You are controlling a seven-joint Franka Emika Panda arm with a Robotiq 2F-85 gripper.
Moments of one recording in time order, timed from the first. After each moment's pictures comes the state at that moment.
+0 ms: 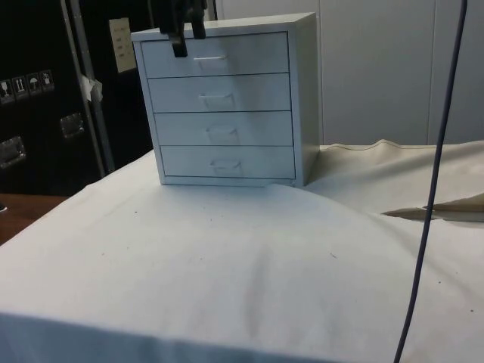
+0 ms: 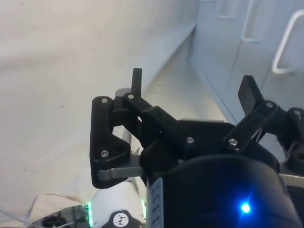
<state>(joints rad) 0.82 0.09 -0.81 -1.90 -0.18 2.00 0.08</state>
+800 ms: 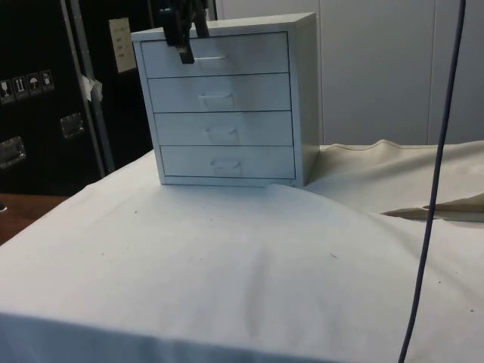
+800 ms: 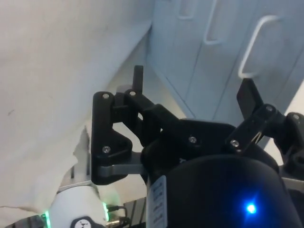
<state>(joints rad) 0.82 0.14 -0.81 -1.90 -0.32 2.01 0.14</state>
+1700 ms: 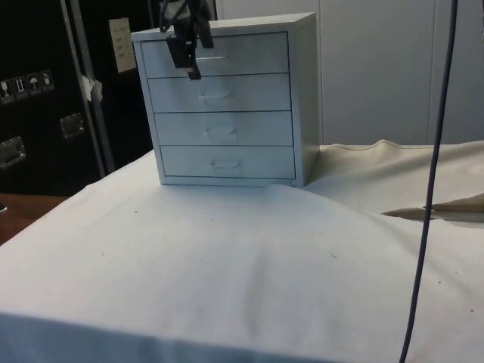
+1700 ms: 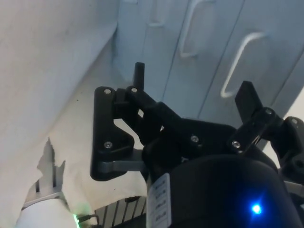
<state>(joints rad) 0.82 0.23 -0.83 -1.92 -0.41 2.05 0.20</state>
